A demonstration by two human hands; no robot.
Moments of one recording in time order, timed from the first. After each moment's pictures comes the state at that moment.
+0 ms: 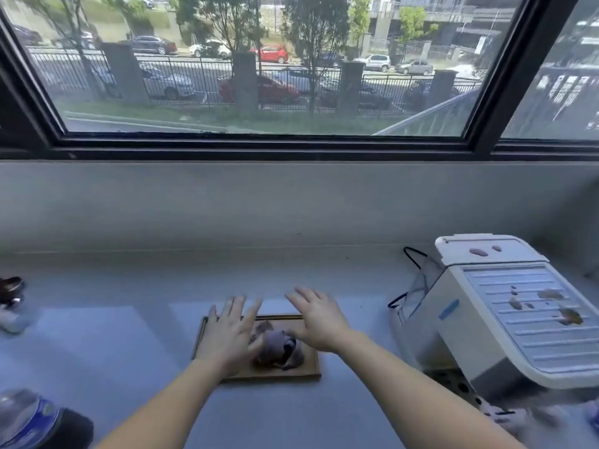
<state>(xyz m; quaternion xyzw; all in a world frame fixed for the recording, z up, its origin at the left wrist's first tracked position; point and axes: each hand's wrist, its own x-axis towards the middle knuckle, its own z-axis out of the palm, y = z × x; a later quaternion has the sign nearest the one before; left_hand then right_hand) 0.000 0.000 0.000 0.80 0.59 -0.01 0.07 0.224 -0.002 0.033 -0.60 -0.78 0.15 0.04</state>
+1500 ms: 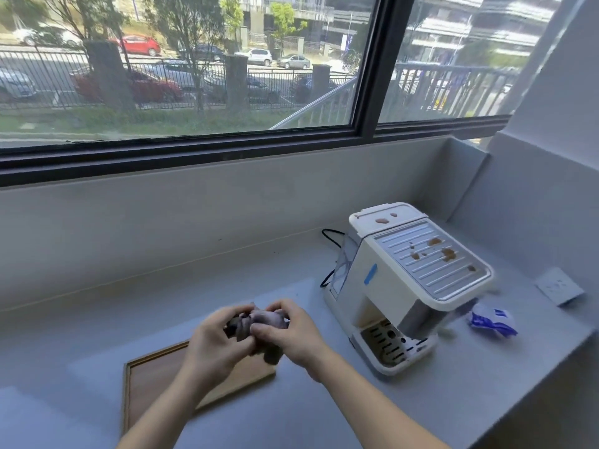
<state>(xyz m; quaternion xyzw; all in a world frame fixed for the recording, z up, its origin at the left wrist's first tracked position) 0.062 -0.019 0.059 0.72 0.40 0.33 0.46 0.224 -0.088 0.081 -0.63 -0.39 0.48 0.47</state>
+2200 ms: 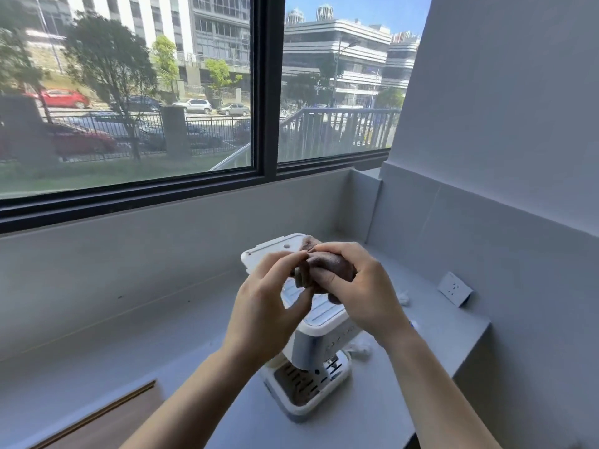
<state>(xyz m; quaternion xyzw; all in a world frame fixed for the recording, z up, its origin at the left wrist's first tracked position) 0.281 -0.119 0.211 0.83 0.14 0.46 0.27 0.424 -0.220 0.234 -0.67 -0.48 0.08 0.56</state>
